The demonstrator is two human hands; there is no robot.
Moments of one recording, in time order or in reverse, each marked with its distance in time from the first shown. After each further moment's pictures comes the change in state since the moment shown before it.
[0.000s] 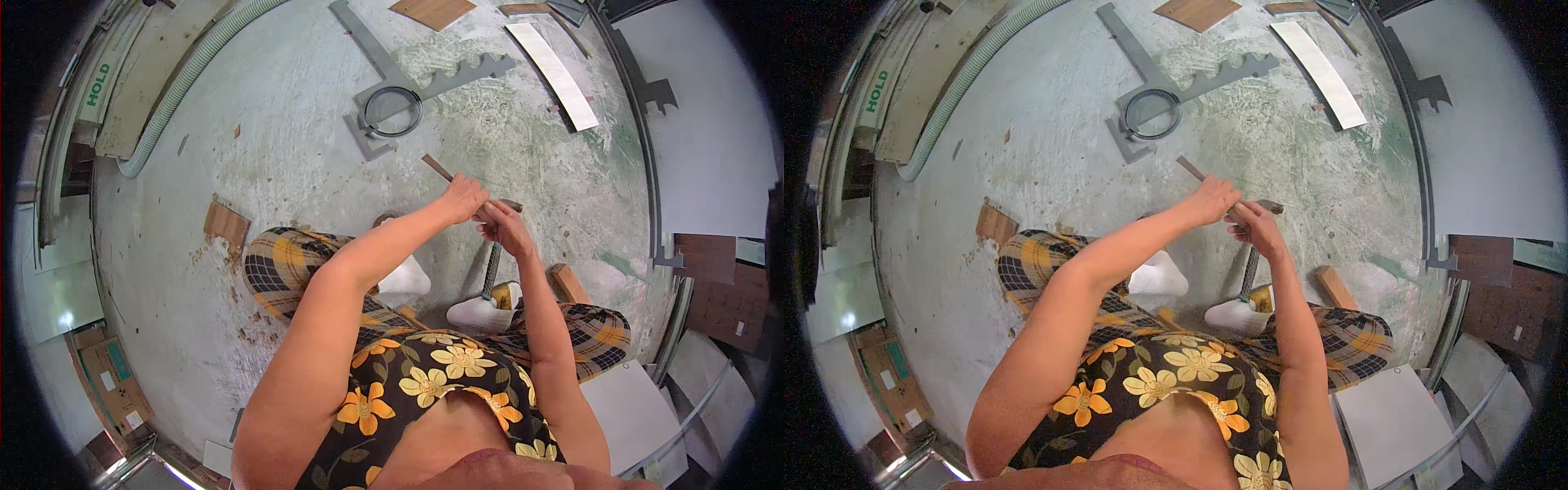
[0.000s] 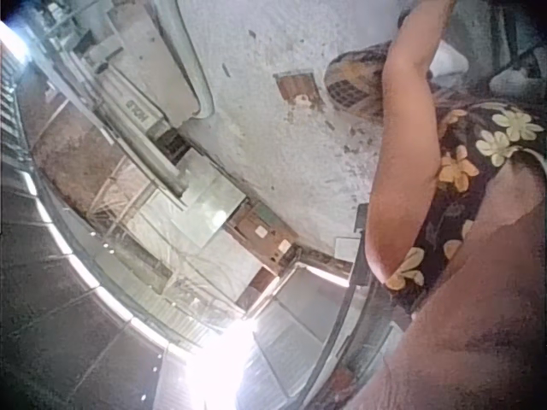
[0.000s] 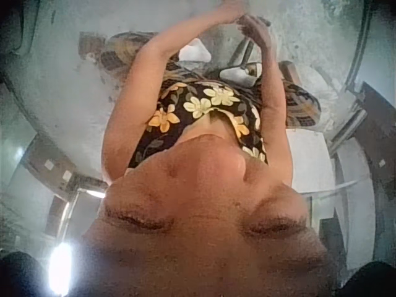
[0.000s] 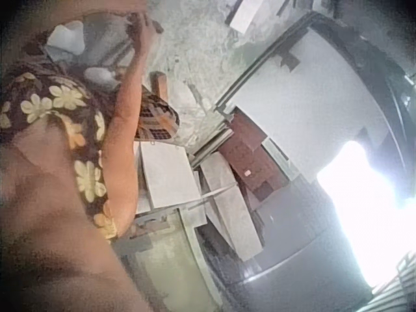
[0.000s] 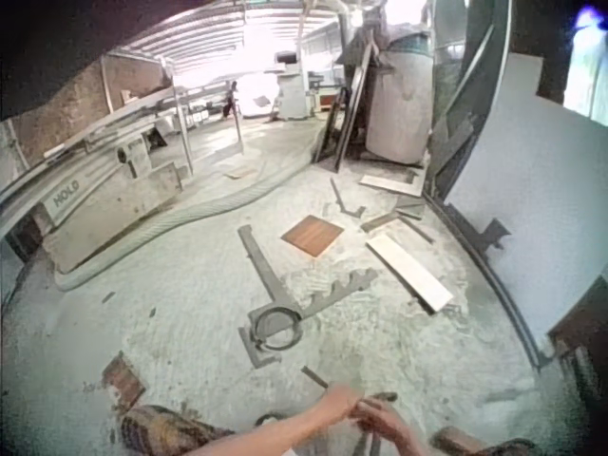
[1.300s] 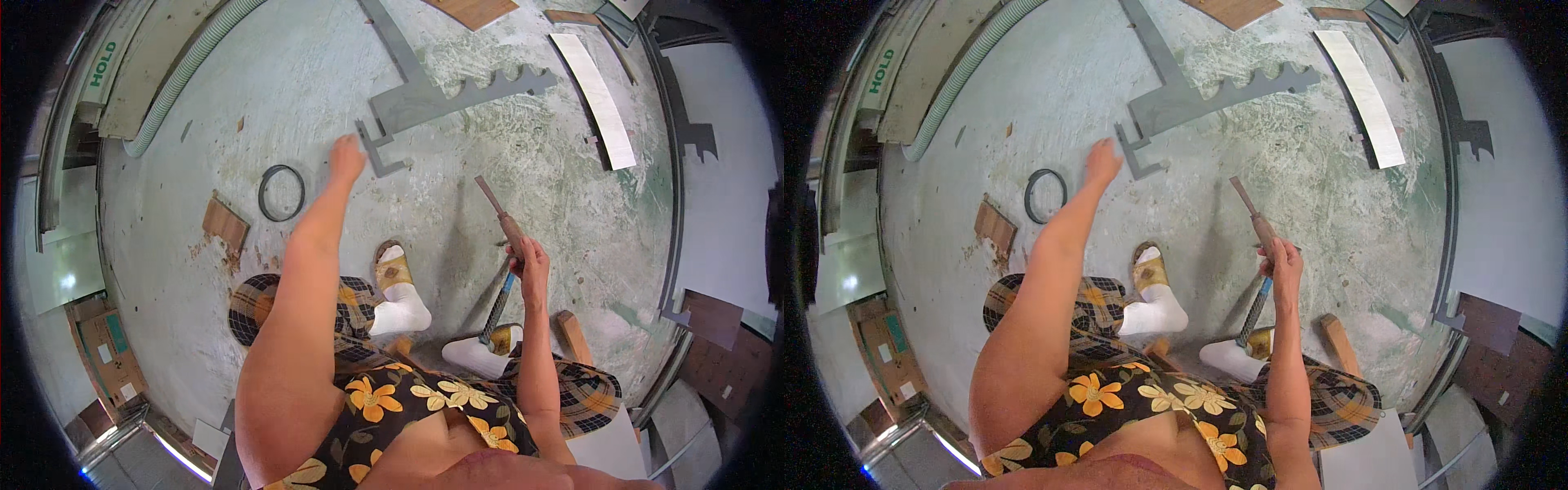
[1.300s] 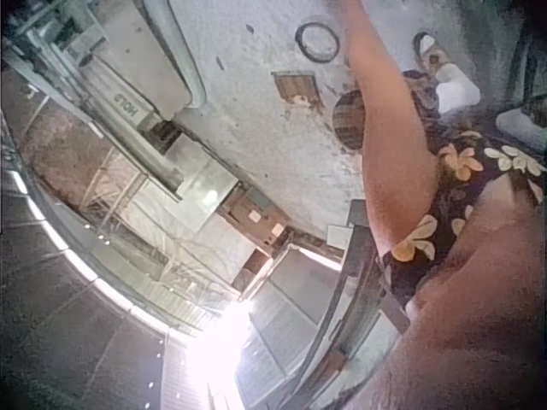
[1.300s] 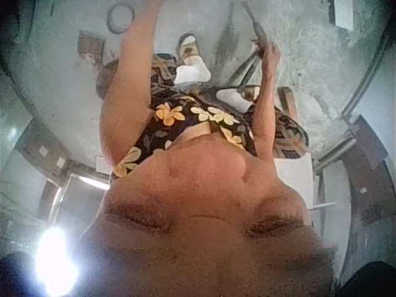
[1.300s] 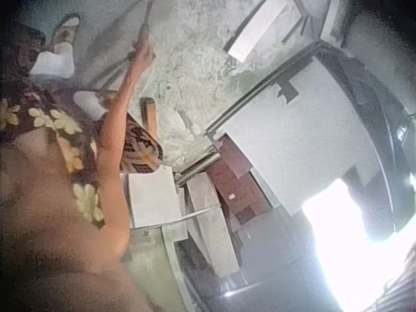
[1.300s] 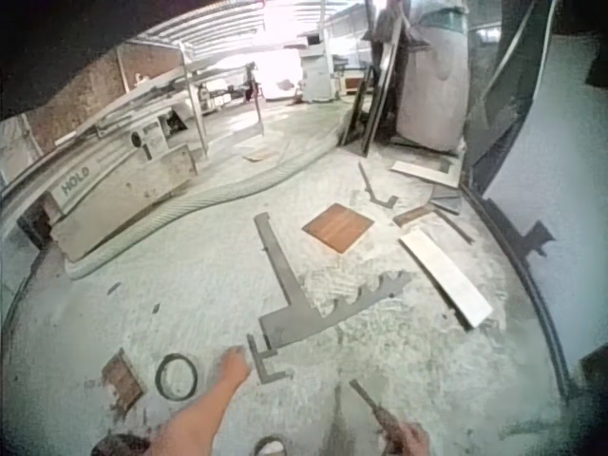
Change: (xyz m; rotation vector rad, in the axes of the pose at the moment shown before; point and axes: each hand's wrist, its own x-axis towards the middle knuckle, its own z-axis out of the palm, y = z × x) left_hand -0.111 -0.290 0.008 0.170 0.257 -0.937; right_hand 0.041 -0.006 -0.019 -0.141 0.404 -0.233
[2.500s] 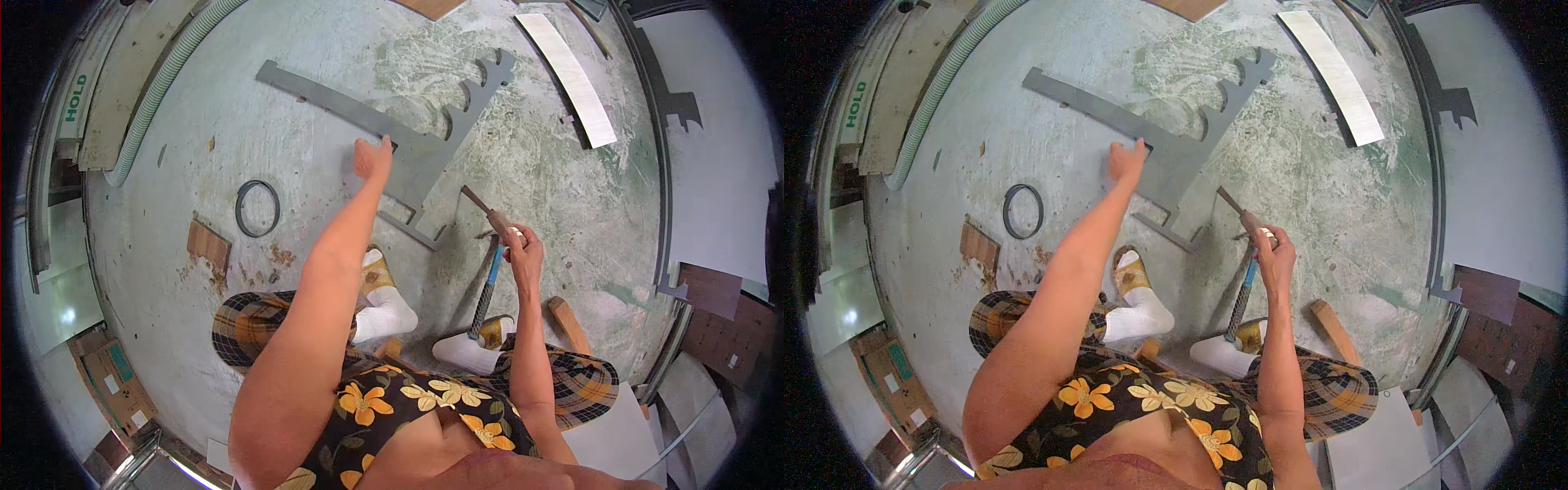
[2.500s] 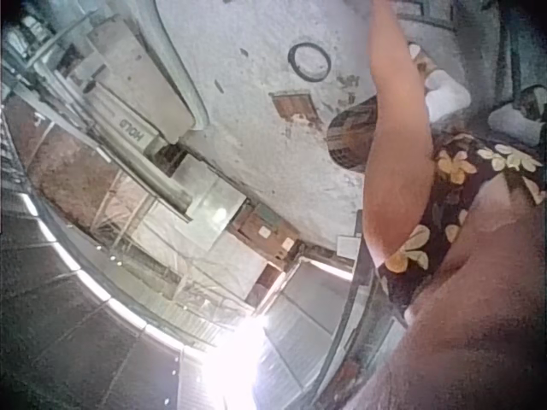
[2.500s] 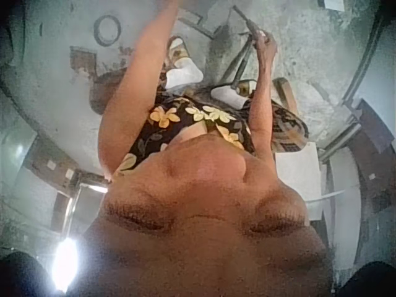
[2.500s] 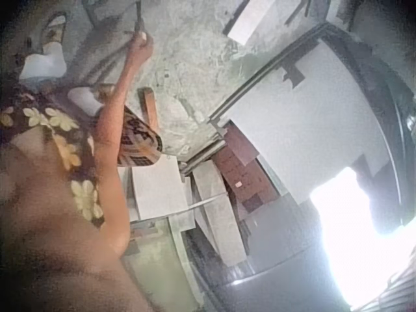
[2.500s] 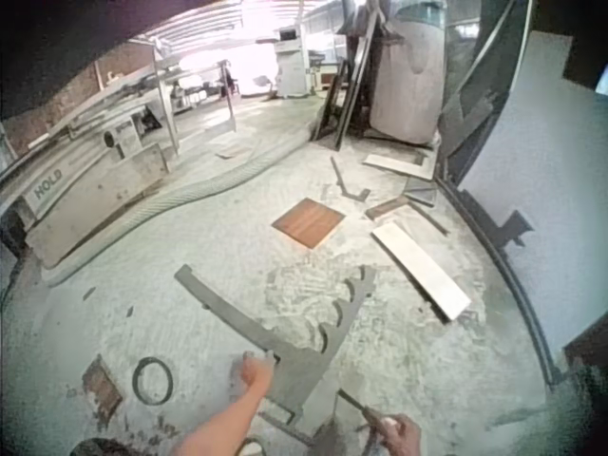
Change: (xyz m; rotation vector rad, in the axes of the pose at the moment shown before) left_hand 0.009 0.152 0.031 -0.434 -0.057 -0.630; right_hand 0.007 -0.010 -0.015 -0.260 0.181 -0.120
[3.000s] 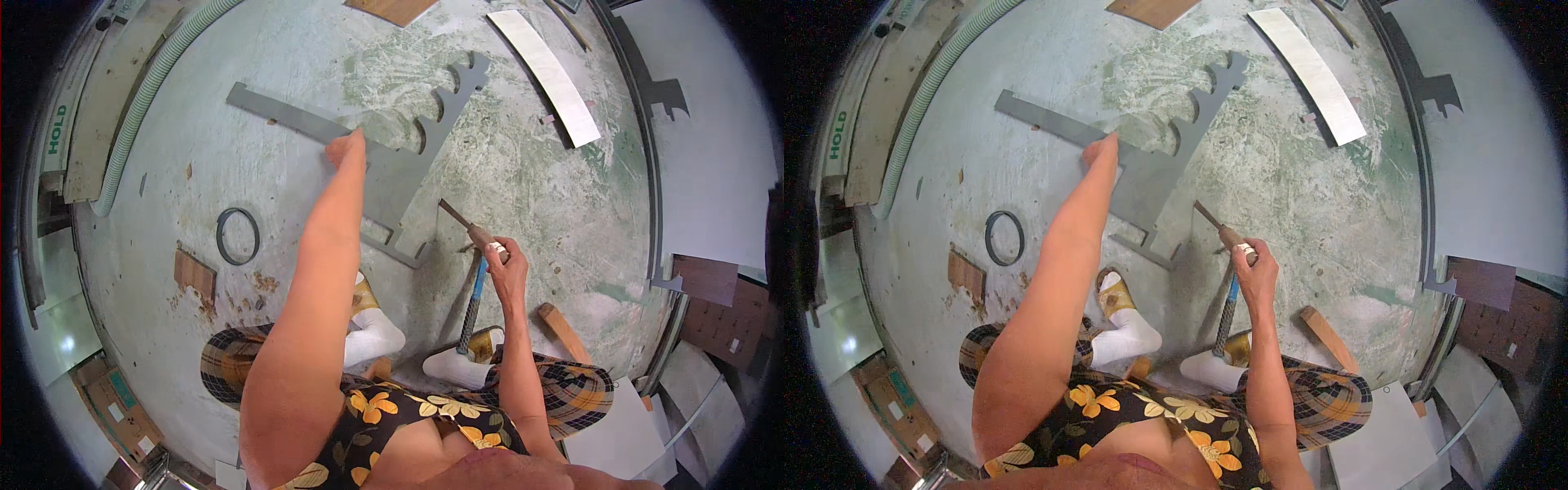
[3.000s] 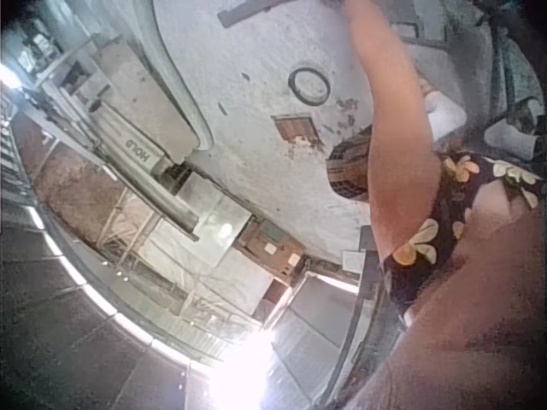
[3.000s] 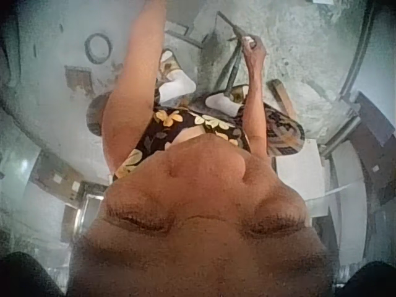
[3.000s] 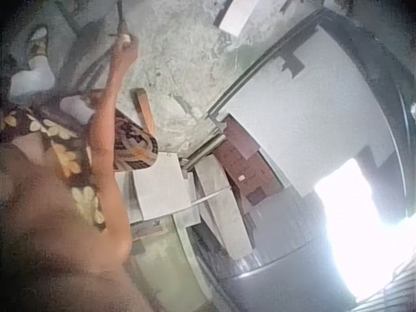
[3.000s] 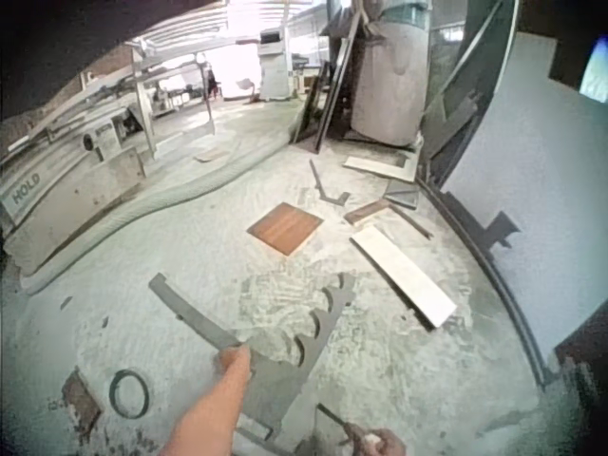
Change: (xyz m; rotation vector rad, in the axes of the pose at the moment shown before) left_hand 0.070 0.050 0.034 -0.065 0.019 -0.503; right_hand 0.002 -0.008 0.001 -0.232 0.066 -0.031
